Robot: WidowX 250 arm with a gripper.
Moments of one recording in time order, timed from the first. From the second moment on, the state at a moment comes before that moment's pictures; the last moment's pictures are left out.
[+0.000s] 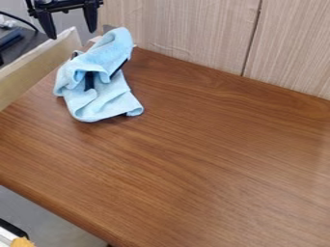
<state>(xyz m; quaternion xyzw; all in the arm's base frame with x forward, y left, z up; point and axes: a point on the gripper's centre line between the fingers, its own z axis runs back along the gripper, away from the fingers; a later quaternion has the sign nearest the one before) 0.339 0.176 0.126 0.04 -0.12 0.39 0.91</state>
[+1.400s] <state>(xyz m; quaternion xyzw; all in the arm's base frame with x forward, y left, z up) 0.323 0.158 0.023 0.04 -0.05 0.38 0.92</state>
